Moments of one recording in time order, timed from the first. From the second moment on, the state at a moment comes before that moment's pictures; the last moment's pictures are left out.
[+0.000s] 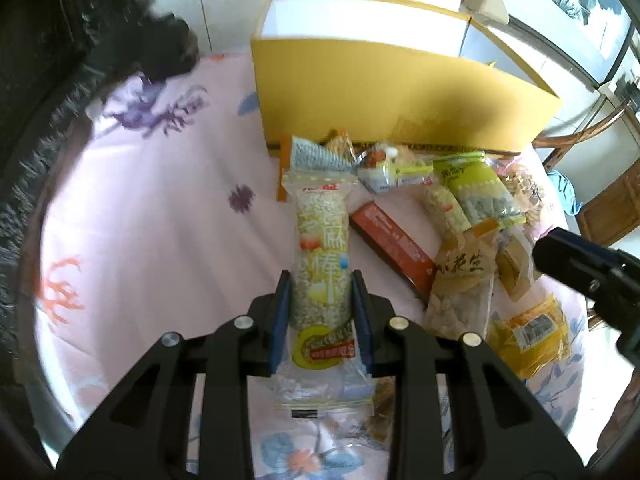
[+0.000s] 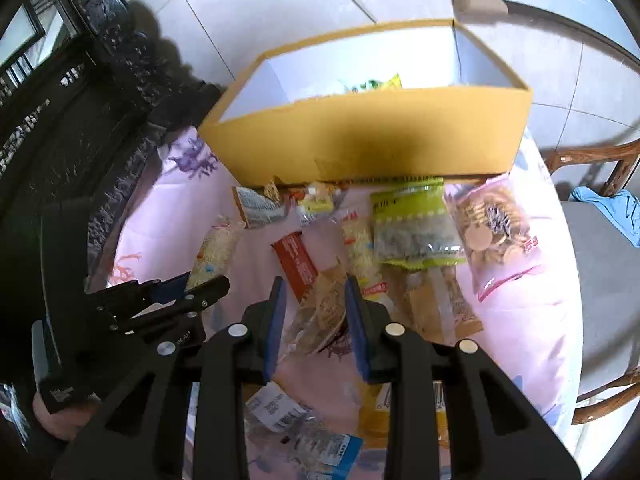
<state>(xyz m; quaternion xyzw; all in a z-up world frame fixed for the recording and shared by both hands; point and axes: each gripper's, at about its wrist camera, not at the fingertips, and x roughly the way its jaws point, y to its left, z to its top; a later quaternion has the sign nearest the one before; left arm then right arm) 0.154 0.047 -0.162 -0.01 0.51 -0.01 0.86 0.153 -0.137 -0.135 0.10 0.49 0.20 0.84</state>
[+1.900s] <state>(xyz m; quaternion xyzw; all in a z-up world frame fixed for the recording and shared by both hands) 0.195 0.059 -0.213 -0.09 0.54 0.03 0.84 0.168 -0.156 -0.092 0.07 0.45 0.15 0.88</state>
